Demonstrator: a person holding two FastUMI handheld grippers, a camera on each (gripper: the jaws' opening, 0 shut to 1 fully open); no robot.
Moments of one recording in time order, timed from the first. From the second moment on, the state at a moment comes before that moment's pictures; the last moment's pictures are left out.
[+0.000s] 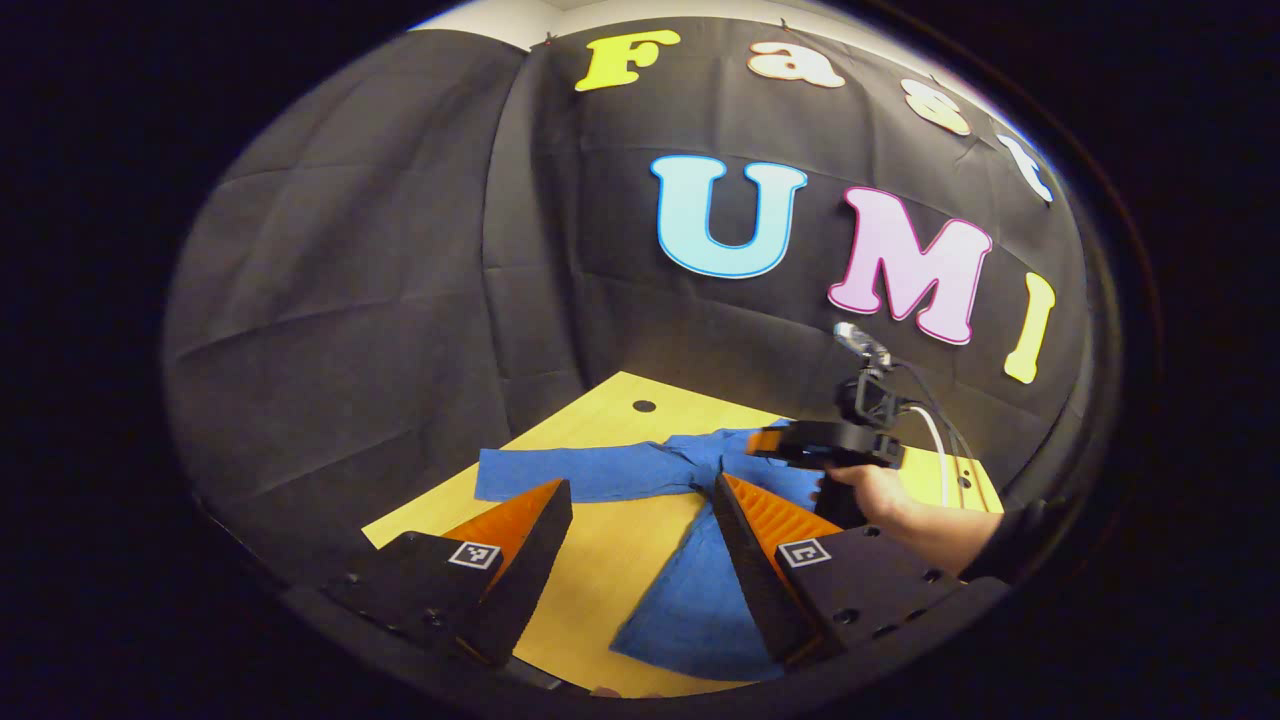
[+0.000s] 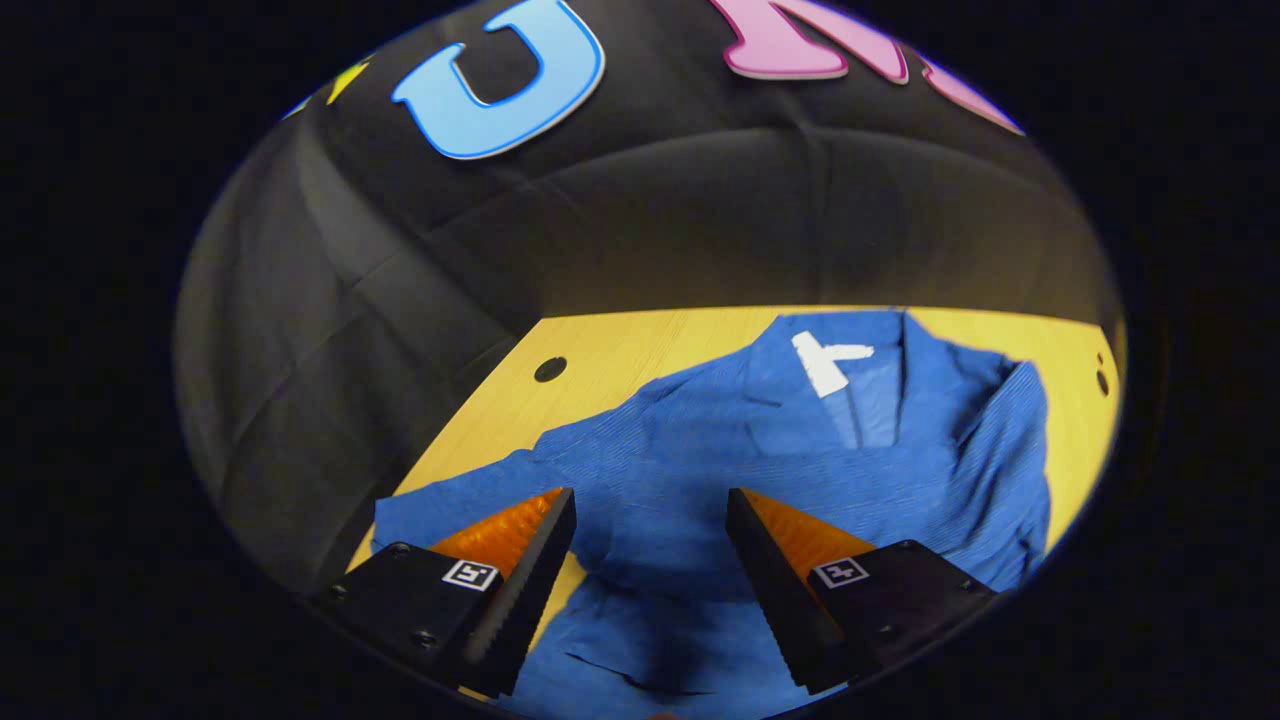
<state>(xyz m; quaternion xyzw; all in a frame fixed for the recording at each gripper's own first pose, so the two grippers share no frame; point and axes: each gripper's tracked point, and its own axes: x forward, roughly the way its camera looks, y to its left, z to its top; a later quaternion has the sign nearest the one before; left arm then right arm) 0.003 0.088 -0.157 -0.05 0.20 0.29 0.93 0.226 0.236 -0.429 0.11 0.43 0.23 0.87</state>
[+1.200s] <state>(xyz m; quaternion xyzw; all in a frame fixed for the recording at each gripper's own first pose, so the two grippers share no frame) 0.060 0.359 -0.334 -0.11 0.39 0.40 0.82 0.050 -0.023 -0.243 0.00 0.33 0.15 0.93</state>
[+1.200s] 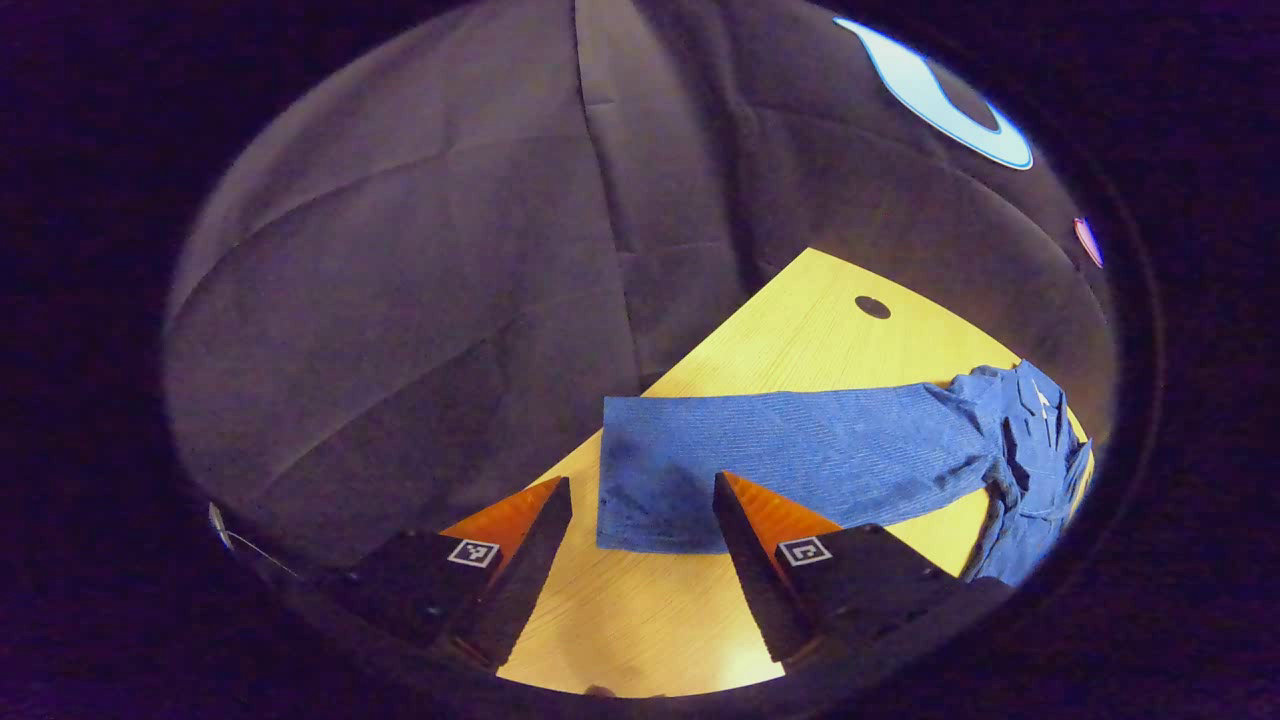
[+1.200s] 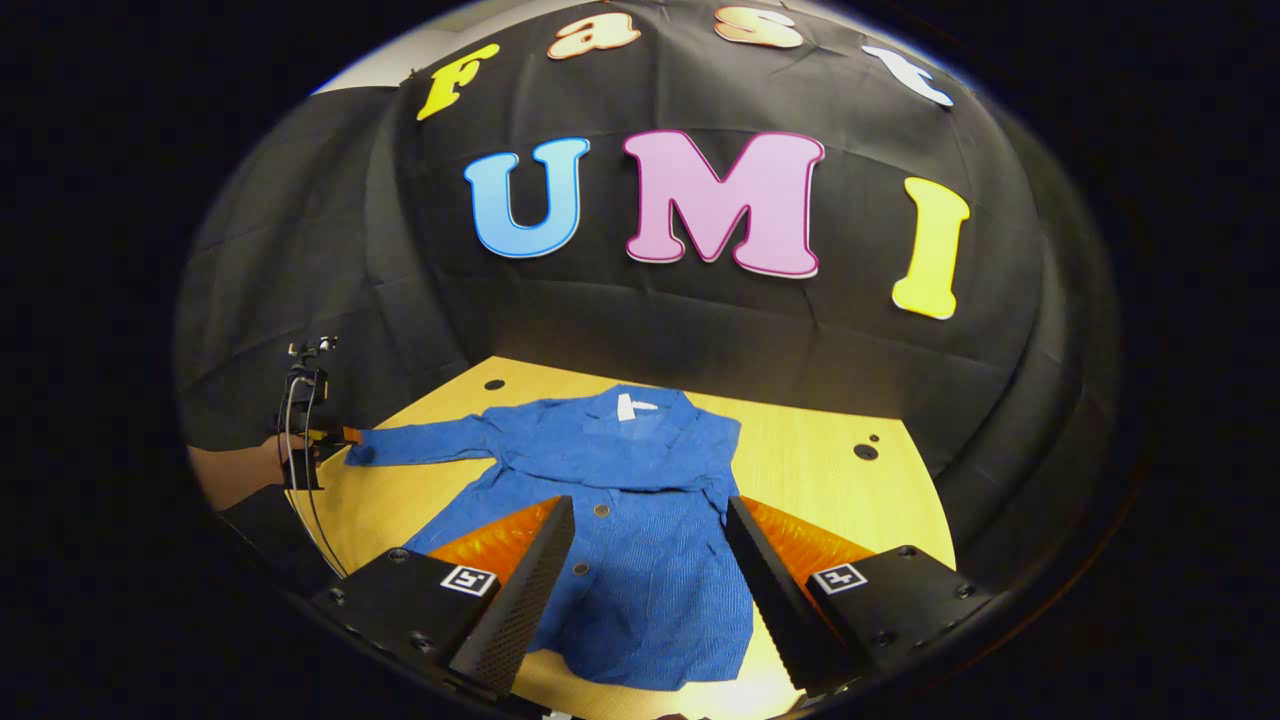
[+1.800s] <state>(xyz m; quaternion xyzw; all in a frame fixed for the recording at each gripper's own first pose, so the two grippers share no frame) 0.060 0.353 -0.320 -0.15 0.44 0.37 0.80 0.036 -0.029 -0.266 0.00 0.36 0.17 0.92</state>
